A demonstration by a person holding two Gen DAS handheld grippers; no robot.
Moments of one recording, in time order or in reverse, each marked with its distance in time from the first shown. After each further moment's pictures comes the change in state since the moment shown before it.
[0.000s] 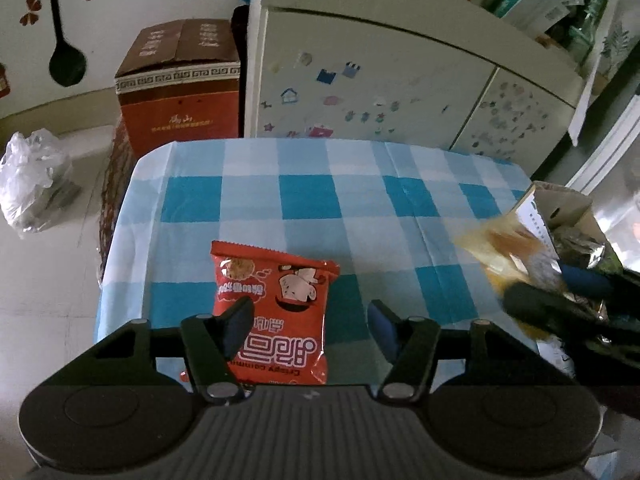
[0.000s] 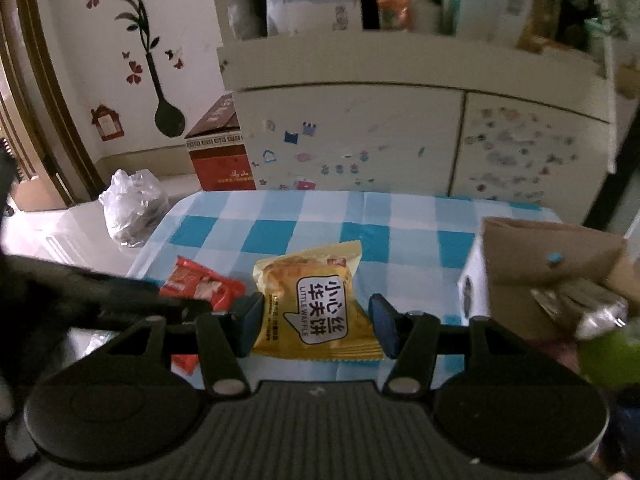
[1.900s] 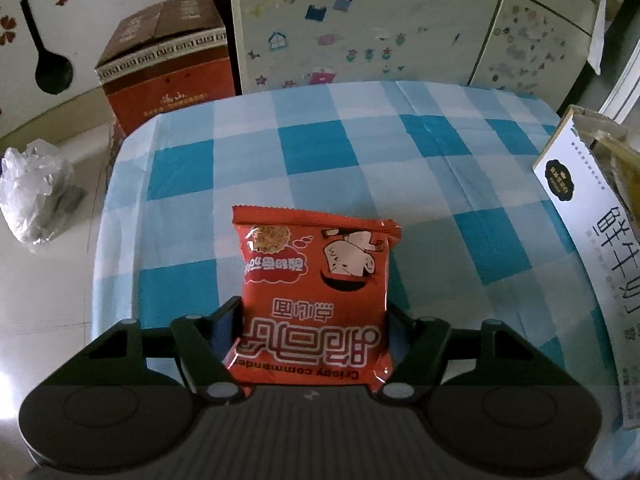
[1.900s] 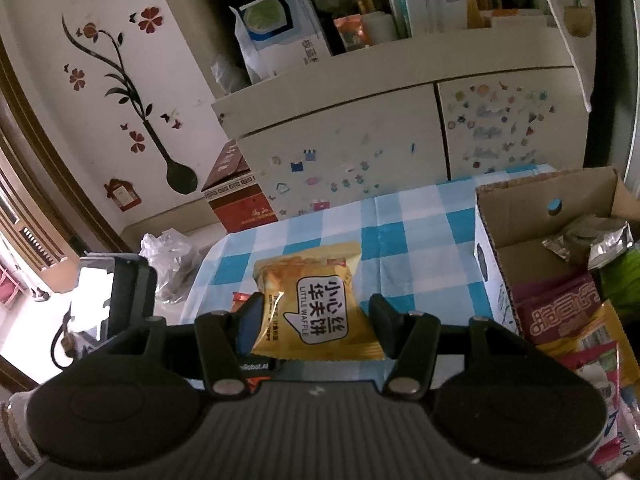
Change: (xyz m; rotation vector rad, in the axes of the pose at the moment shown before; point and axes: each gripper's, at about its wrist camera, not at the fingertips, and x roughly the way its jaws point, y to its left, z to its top) left arm 0.042 -0.010 -0.014 0.126 0.090 0.094; right arm -0.028 -0.006 -0.012 0.236 -0.081 0.097
